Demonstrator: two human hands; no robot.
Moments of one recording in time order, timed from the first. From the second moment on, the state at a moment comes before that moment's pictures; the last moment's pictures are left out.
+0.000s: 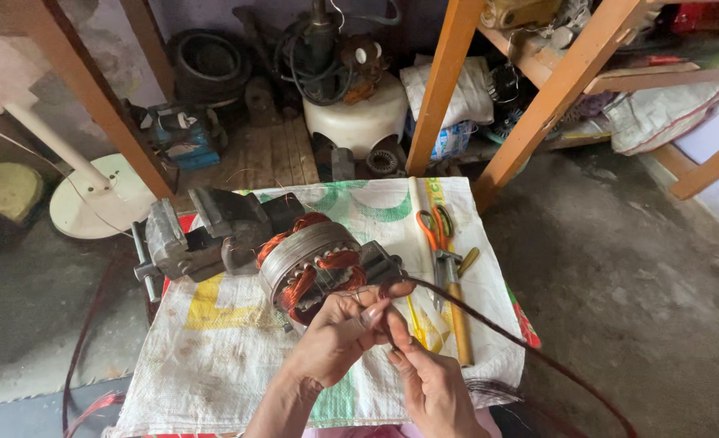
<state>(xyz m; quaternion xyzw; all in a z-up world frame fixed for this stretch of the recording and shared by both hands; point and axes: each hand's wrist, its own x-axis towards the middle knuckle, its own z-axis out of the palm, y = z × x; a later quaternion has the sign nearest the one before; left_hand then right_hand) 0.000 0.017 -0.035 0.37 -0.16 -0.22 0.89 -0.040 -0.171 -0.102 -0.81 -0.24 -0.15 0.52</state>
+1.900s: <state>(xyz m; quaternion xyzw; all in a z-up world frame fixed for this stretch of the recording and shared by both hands) -0.043 0.208 0.010 0.42 0.03 0.06 0.91 -0.054 -0.456 -0.167 -0.88 -0.44 -0.20 -0.01</state>
